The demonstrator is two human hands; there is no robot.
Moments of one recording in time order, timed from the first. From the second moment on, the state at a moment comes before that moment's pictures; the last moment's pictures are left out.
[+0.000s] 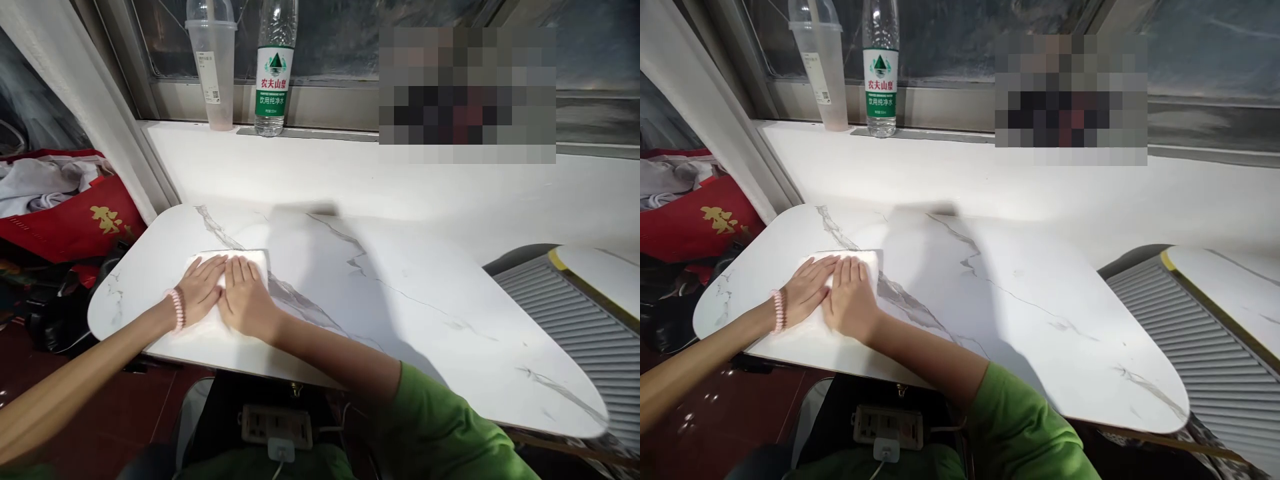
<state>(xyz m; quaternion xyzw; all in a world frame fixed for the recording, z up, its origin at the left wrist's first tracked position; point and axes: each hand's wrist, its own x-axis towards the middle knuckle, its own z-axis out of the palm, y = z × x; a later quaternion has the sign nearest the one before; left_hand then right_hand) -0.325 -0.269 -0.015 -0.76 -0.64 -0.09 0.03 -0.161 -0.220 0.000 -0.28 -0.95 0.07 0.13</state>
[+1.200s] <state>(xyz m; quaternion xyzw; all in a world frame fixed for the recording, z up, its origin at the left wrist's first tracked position) -0.401 -0.185 0.006 -0.68 -0.73 -0.04 0.00 -0.269 -0.126 -0.011 -0.30 -0.93 0.08 0.21</state>
